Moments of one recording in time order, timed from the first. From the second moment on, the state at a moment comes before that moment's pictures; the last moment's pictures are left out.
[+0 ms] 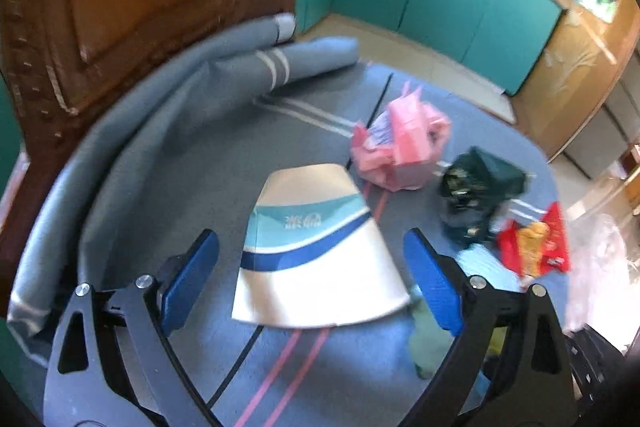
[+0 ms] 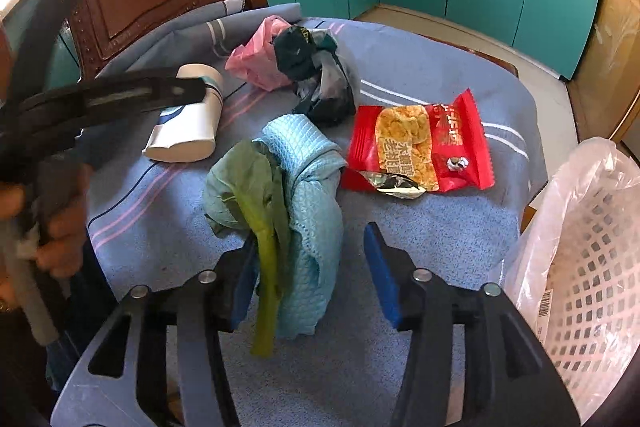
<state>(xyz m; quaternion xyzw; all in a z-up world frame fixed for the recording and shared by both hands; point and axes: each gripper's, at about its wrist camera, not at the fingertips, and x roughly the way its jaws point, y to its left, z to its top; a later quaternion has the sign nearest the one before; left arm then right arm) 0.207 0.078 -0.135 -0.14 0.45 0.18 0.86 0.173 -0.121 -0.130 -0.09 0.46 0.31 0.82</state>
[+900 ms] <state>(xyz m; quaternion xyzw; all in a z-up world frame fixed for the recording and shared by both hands) 0.143 0.077 -0.128 -0.12 0.42 0.18 0.88 0.162 -0.096 -0.122 -0.11 0.43 0.40 0.81</state>
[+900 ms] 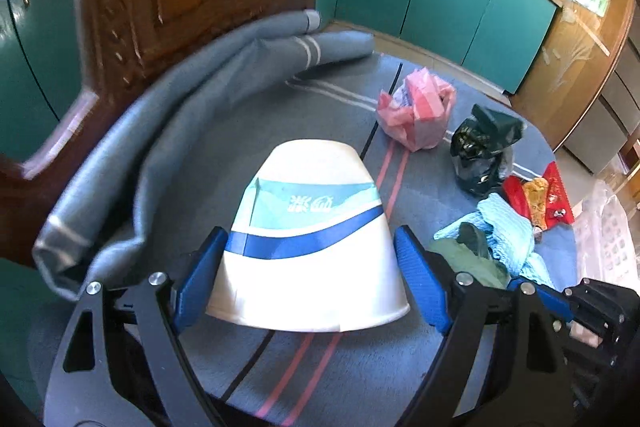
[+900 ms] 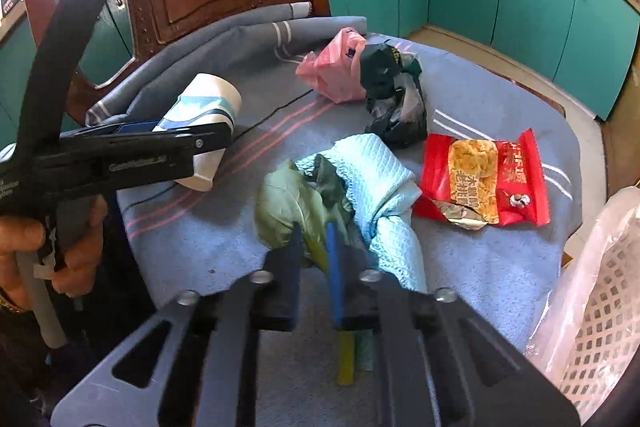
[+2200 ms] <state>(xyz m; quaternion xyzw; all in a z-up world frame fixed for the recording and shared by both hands) 0.111 0.066 -0.107 -0.08 0.39 0.17 0.90 0.158 -0.134 -0.069 0.00 0.32 0.40 0.86</state>
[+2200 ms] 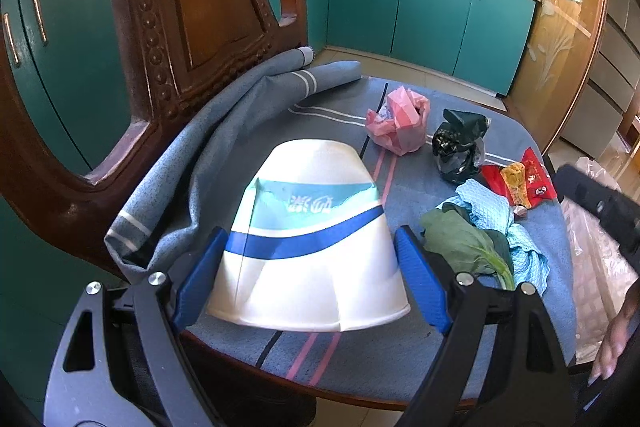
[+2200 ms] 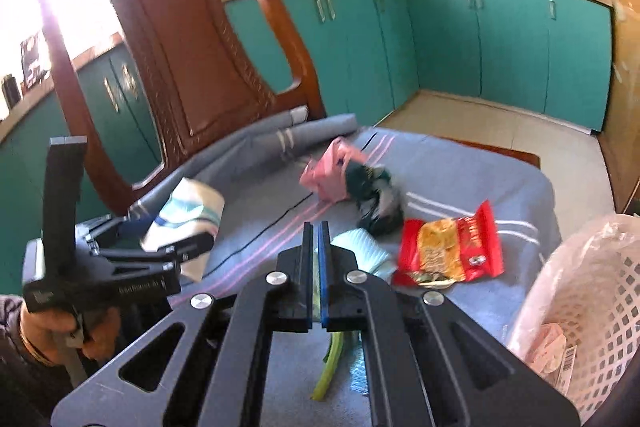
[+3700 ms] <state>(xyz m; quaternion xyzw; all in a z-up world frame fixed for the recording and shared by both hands) 0.141 -0.088 -0.049 -0.03 0.34 -0.04 0.94 0.167 -0.359 -0.051 0.06 0.30 0.09 0.95</state>
